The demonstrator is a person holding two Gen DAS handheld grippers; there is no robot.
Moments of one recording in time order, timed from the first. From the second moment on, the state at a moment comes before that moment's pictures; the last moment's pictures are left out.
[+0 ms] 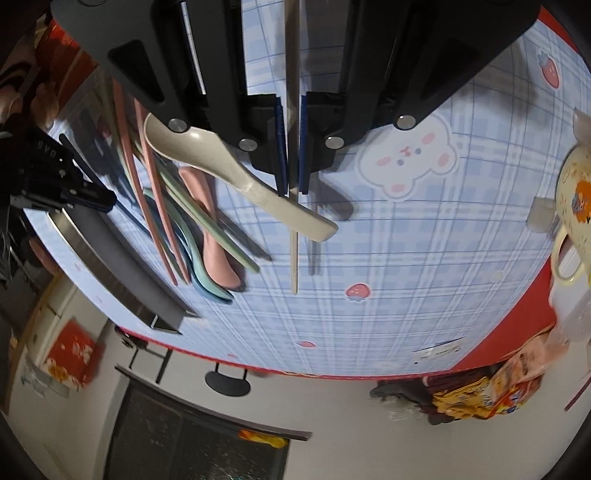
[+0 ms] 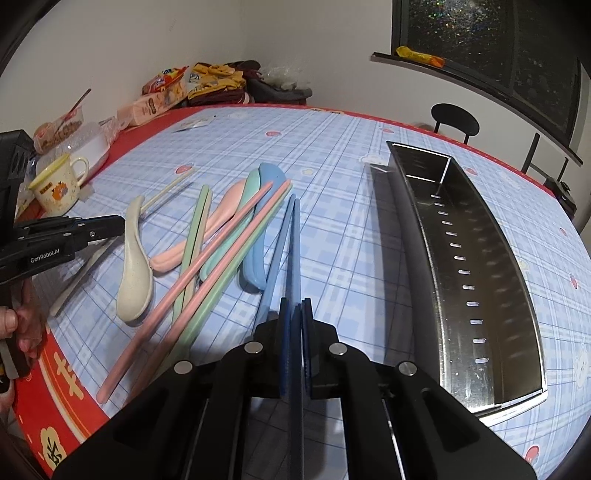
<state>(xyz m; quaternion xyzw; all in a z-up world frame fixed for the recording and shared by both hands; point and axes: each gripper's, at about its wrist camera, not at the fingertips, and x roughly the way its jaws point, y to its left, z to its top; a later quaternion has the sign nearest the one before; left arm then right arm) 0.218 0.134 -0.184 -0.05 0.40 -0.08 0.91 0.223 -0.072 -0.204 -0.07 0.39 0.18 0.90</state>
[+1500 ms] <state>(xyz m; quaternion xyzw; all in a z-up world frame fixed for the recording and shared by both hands) 0.195 0.112 -0.145 0.05 0.31 -0.01 0.95 0.217 -0.075 -0.200 -0.06 0.38 0.18 0.91</state>
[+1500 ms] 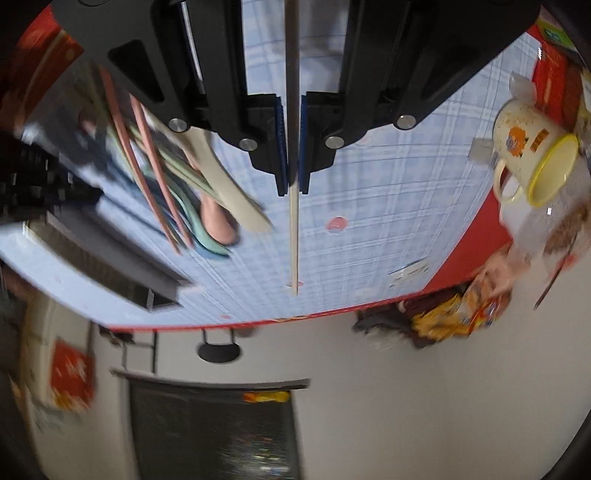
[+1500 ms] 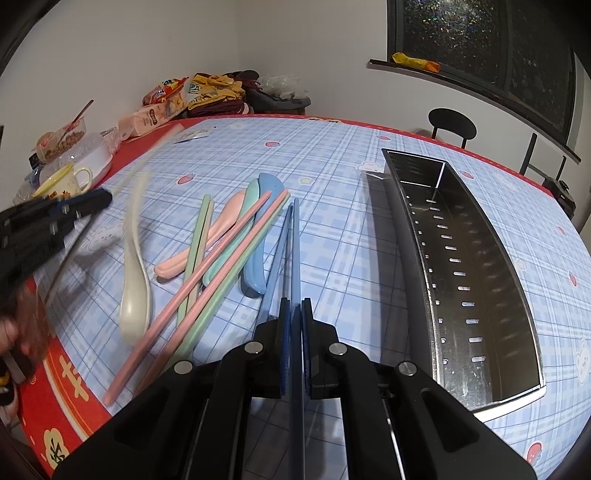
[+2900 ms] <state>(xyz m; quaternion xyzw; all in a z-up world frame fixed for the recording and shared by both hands) 0.202 0.060 -0.073 -0.18 0.33 -0.24 0.89 0.216 -0.136 -0.155 0.07 0.31 0.22 0.92</state>
